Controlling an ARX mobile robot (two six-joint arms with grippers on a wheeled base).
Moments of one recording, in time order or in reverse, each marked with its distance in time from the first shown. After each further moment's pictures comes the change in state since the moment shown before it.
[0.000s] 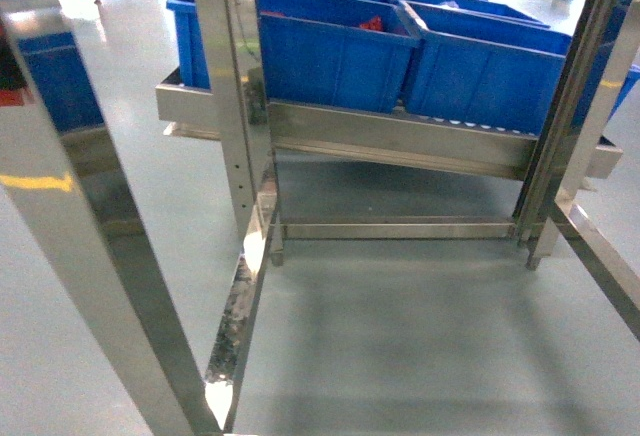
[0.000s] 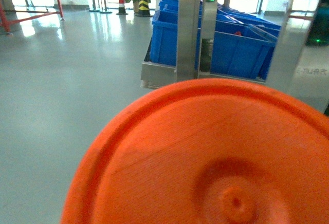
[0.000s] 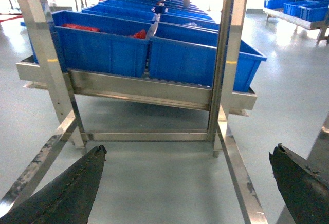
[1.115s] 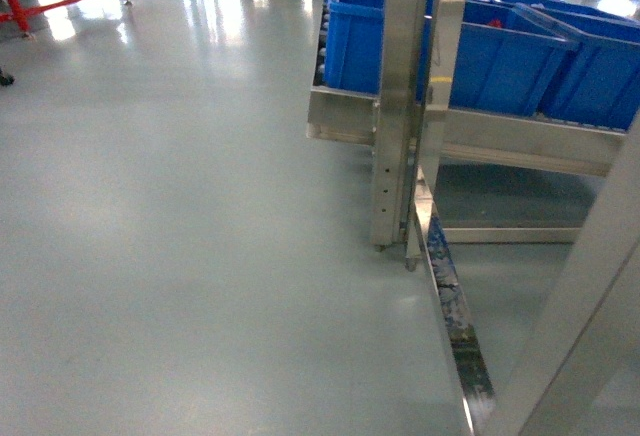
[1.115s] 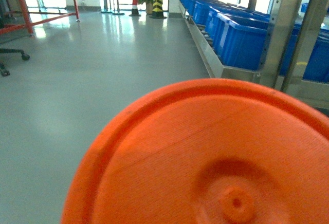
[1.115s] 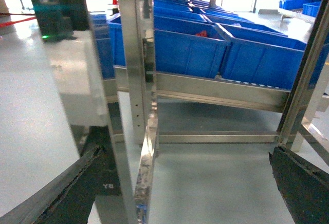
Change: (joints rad) left arm -0.001 0.000 0.000 0.000 0.000 0.000; right arm 0.000 0.000 0.000 -0.002 0.000 0.000
